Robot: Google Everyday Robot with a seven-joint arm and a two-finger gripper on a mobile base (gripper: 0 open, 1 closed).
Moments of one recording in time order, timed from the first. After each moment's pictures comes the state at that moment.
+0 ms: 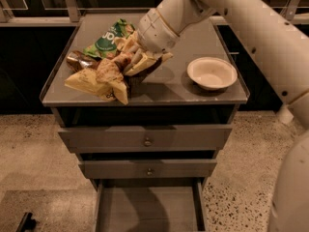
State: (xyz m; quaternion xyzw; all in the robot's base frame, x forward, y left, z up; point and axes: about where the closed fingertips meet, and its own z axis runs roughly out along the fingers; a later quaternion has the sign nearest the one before) arm 0.583 0.051 0.925 -0.83 0.39 0.19 0.34
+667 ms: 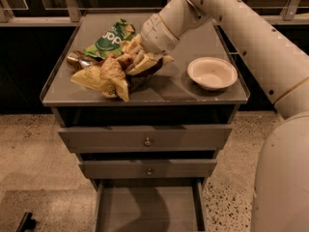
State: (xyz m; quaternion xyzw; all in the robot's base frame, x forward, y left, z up) arm 0.615 0.048 0.904 -0.82 0.41 0.21 0.34
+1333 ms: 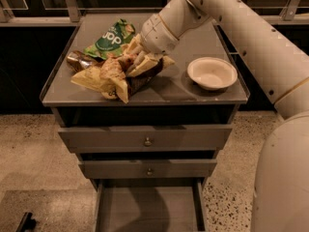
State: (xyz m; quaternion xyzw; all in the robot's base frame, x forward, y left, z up) arm 0.615 0.048 0.903 -0.82 0.41 0.21 0.34
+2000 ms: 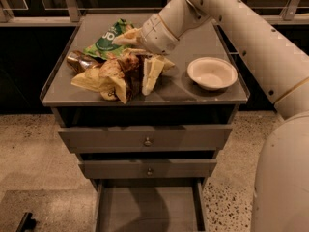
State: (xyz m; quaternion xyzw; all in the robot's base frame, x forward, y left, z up) arm 0.615 0.048 0.903 -0.82 0.41 0.21 0.34
